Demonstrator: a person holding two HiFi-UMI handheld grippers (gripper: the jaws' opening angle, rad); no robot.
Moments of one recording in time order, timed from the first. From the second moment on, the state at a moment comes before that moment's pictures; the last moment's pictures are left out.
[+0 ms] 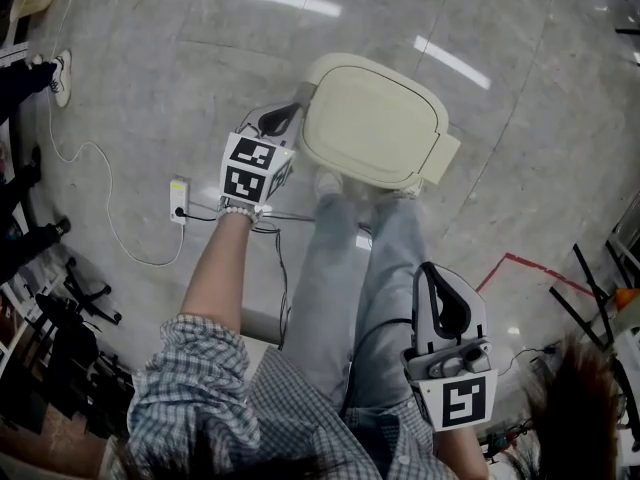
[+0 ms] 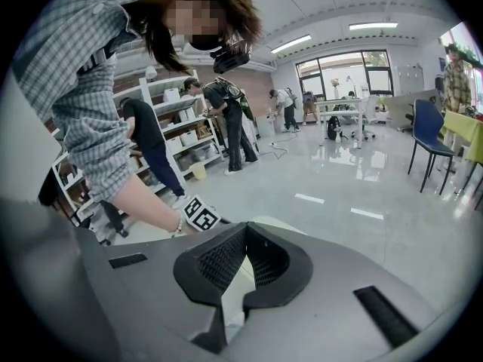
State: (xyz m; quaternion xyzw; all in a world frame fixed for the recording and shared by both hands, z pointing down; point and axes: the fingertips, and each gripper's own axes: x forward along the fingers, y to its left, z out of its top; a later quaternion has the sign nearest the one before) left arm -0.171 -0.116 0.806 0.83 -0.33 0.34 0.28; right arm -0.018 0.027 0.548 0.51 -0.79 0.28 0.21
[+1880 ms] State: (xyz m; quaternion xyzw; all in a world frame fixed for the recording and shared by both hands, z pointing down) left arm -0.157 -0.089 0.584 0.85 -0.37 0.26 0.26; right arm 0.044 -0.016 0.439 0.59 -0.76 0.23 0.14
